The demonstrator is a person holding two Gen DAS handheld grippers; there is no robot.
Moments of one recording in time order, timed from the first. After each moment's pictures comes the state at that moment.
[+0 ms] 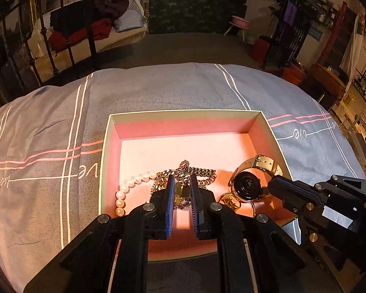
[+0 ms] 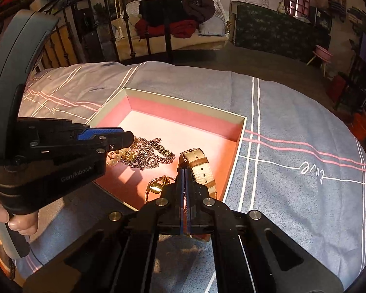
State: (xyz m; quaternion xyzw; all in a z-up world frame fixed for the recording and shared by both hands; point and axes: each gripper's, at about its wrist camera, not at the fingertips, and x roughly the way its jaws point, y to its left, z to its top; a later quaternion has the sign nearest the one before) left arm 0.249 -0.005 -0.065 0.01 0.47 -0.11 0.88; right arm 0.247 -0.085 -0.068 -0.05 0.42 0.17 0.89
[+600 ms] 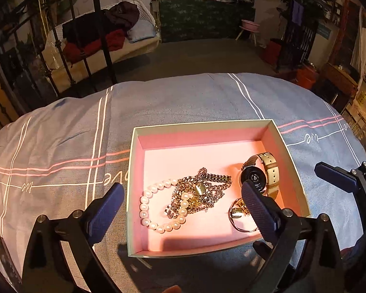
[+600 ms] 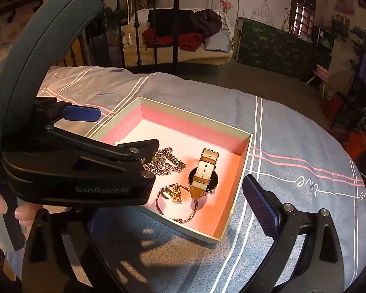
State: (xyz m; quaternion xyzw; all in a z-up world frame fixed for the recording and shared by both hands) left arm 0.240 0.000 -0.047 0.04 0.44 -0.06 0.89; right arm 0.226 -0.071 -0.055 -0.08 0.37 0.17 0.91
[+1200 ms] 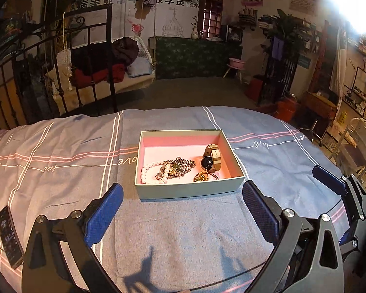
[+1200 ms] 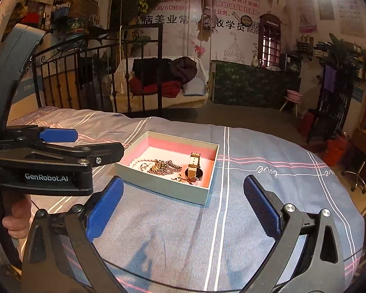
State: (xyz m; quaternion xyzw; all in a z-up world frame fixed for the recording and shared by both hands) left arm 0.076 0.008 0.022 0.00 0.33 -0.10 0.94; right arm 0.072 -0.097 -0.010 -0.04 0.23 0.11 0.97
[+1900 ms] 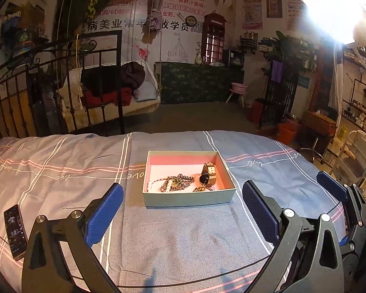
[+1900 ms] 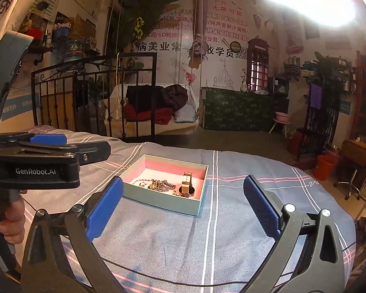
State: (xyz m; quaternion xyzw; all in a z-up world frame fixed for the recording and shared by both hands) left arm 0.023 0.012 0.043 -0.01 0.25 -0.08 0.96; right arm 0.014 -0.105 0.004 -0.03 0.15 0.09 0.98
